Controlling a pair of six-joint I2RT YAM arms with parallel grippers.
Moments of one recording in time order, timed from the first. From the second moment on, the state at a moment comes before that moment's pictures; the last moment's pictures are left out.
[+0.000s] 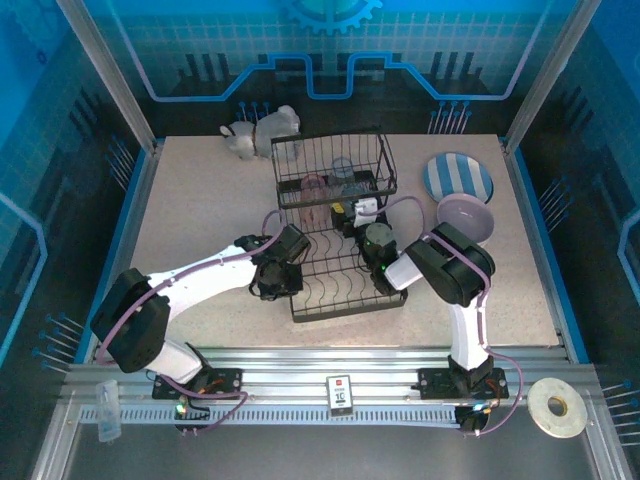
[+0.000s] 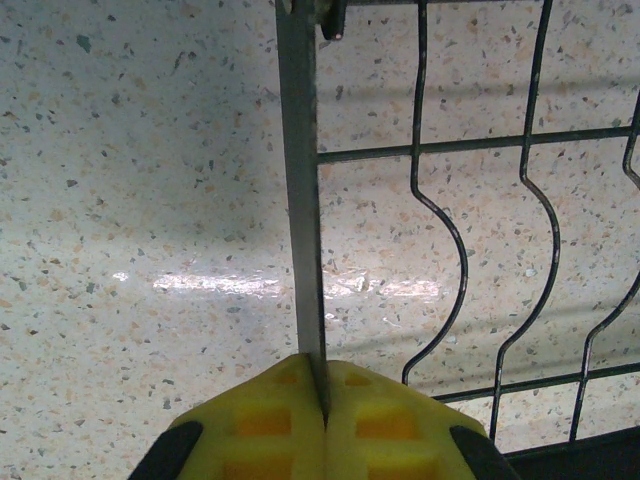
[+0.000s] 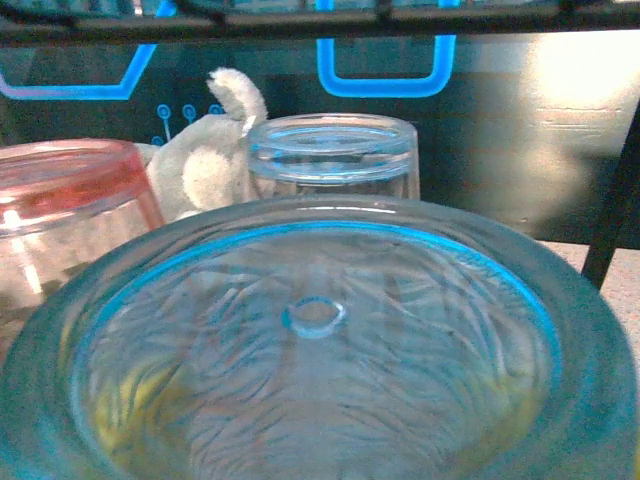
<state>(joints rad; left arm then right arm) -0.70 1.49 0.96 -0.80 0.03 -0.90 0.61 2.02 0.73 1.29 0.34 0.02</state>
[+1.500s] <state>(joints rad) -0.70 1.48 0.90 -0.72 0.07 -0.87 0.74 1.63 0.47 1.21 0.33 0.15</state>
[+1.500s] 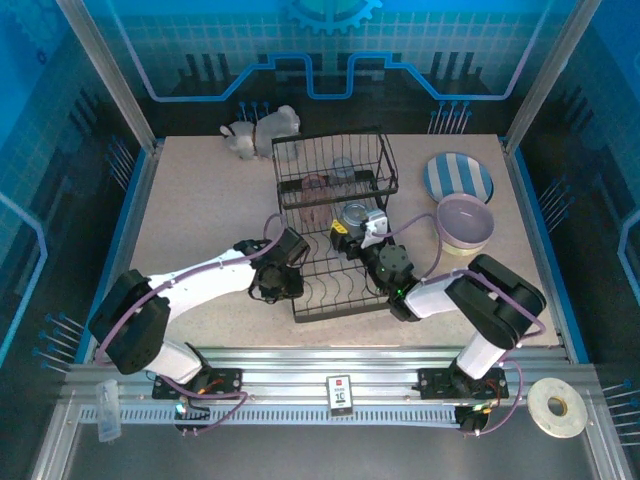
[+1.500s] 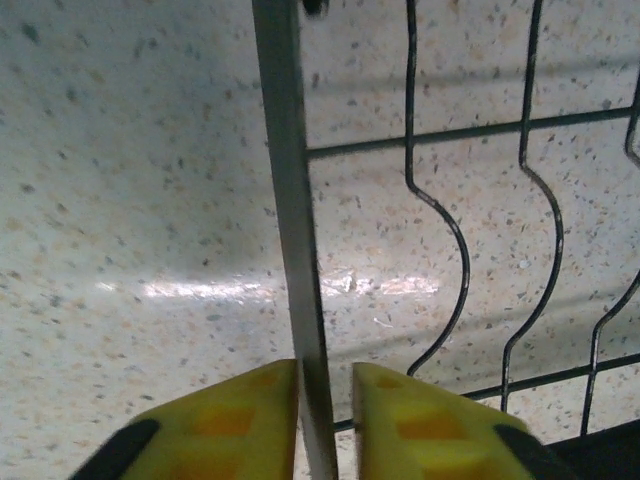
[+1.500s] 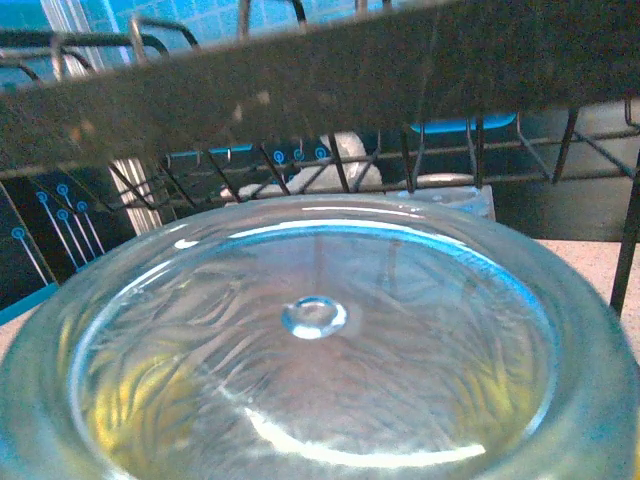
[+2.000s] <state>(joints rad) -0.71 1.37 0.89 -0.71 0.05 -0.80 0.74 1.32 0.49 0.83 0.33 0.19</state>
